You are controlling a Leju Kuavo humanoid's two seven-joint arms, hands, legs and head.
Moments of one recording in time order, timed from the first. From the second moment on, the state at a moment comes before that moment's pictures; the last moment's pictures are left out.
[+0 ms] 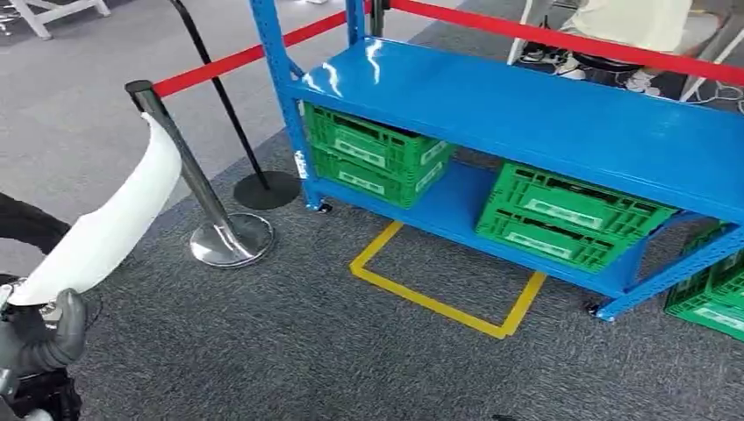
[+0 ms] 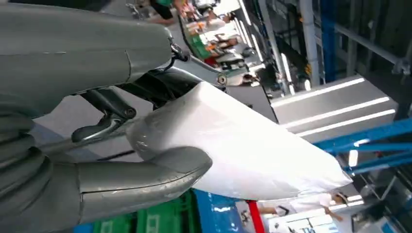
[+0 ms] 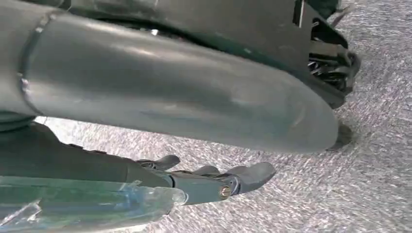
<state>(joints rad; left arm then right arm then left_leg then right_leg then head) 0.29 -0.05 -0.01 -1.87 -0.07 0.18 -0.64 -0.08 0.20 -1.10 -0.19 1.18 0.03 -0.09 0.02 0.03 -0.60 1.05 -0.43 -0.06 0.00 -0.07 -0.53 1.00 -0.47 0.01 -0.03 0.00</state>
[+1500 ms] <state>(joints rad) 0.25 -0.11 0.04 -1.83 -0.05 0.07 -0.70 -0.06 0.18 -1.15 -0.19 1.11 -0.05 -0.04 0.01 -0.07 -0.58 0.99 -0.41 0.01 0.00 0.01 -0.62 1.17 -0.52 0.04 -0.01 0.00</state>
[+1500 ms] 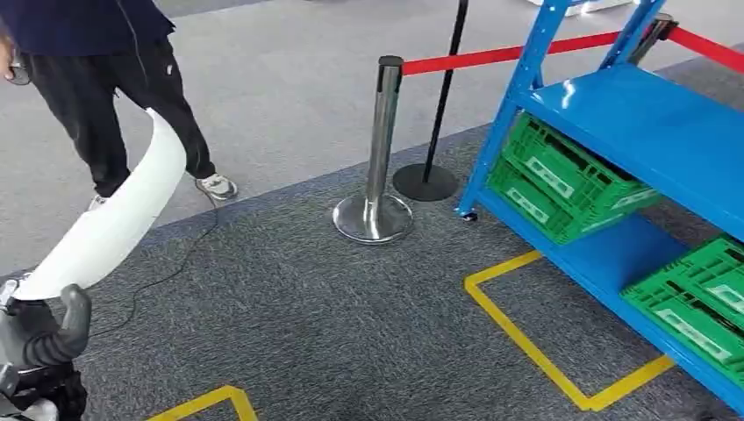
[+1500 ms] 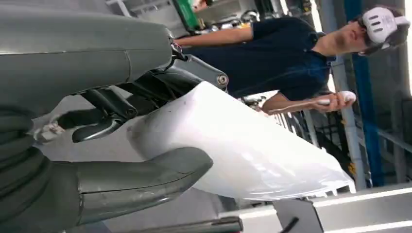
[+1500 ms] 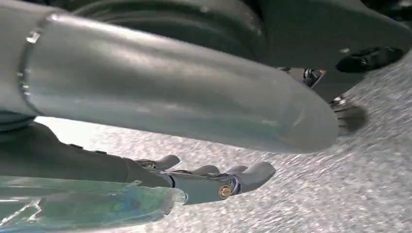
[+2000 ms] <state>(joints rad) 0.22 -0.10 0.06 -1.82 -0.04 0.06 -0.70 -0.07 0.17 -1.18 -0.20 1.08 -0.04 -0.09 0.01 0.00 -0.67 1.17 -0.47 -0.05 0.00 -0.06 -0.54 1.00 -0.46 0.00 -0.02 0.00</state>
